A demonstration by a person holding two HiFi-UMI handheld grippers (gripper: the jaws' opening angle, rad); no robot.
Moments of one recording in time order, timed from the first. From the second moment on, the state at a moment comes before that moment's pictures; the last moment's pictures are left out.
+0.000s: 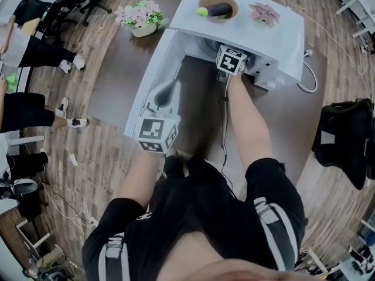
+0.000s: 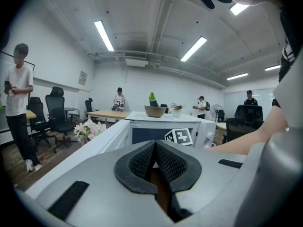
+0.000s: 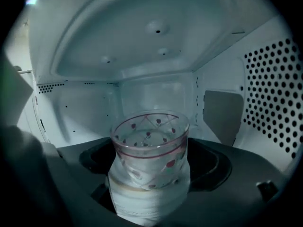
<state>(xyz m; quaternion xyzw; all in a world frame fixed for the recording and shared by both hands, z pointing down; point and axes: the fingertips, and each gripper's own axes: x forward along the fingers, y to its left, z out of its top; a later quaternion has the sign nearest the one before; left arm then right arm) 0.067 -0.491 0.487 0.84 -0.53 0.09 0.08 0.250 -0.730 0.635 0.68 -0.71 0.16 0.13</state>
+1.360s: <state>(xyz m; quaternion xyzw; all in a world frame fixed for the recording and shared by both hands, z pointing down) 0.073 -0.437 0.435 0.90 -0.44 0.05 0.05 0.210 -0.539 0.553 0.64 -0.76 0.11 0.06</state>
